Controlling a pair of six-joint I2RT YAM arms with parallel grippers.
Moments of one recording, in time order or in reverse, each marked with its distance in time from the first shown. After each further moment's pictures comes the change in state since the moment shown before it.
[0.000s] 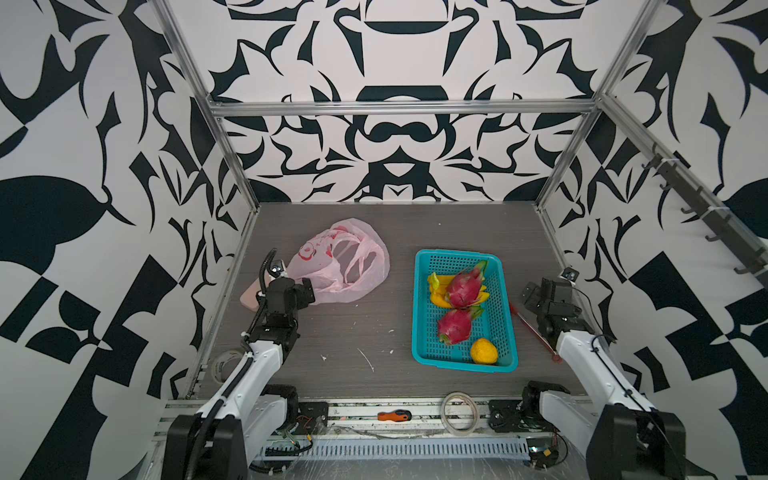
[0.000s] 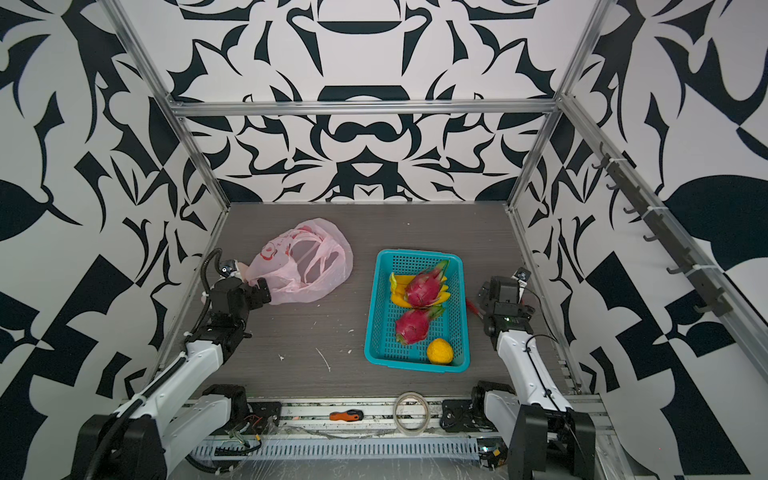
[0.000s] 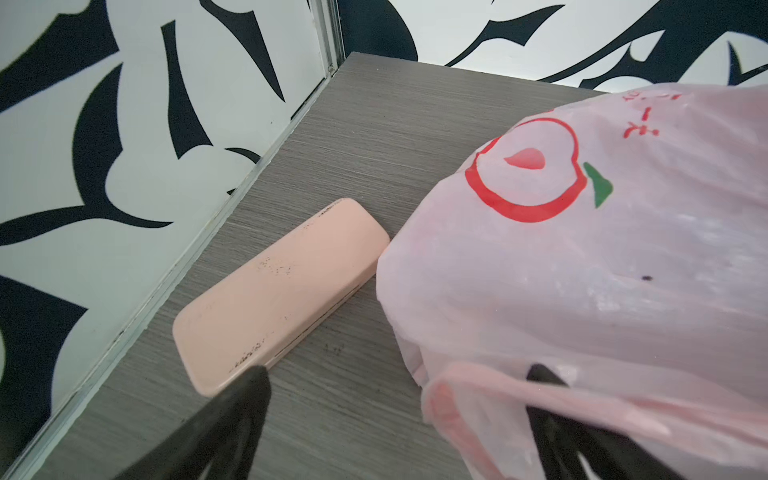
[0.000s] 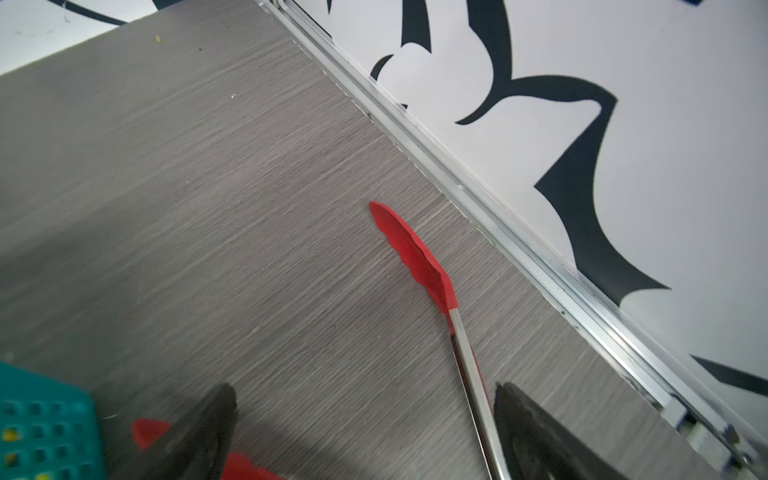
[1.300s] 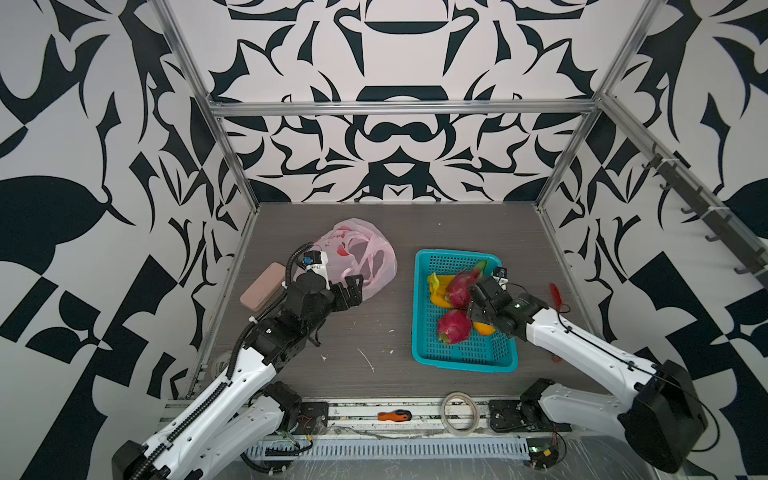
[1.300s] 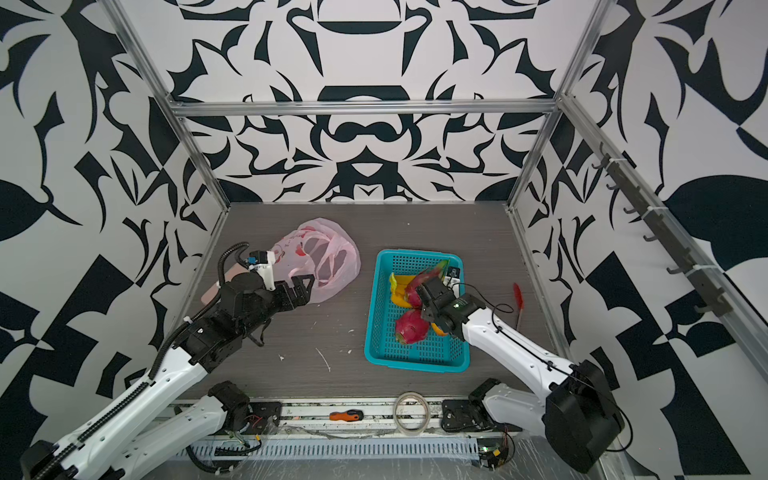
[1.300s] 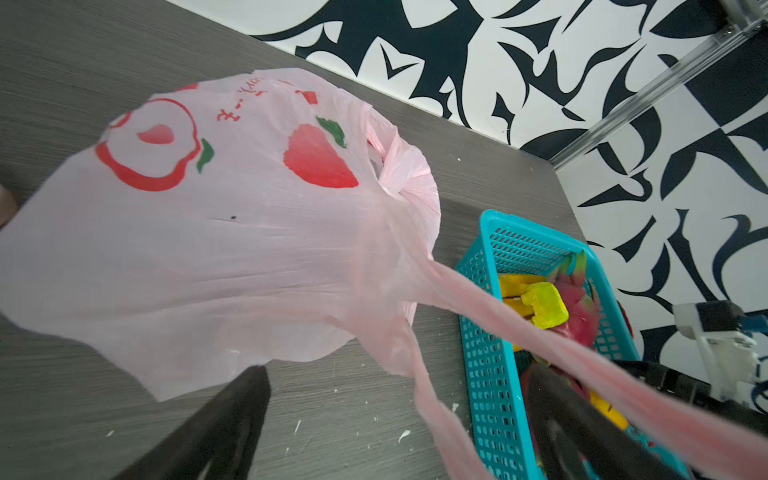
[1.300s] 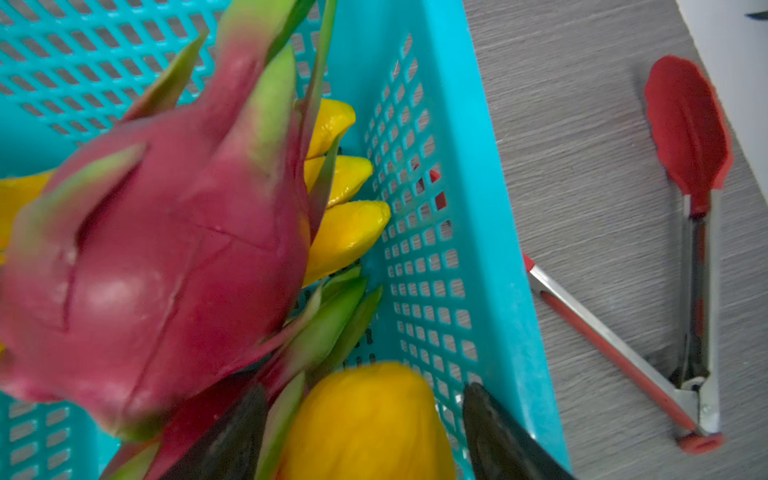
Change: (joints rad) left arm -0.525 -0.260 0.350 -0.583 0.162 -0.466; right arm 0.714 0.164 0.325 -0.602 0.055 0.445
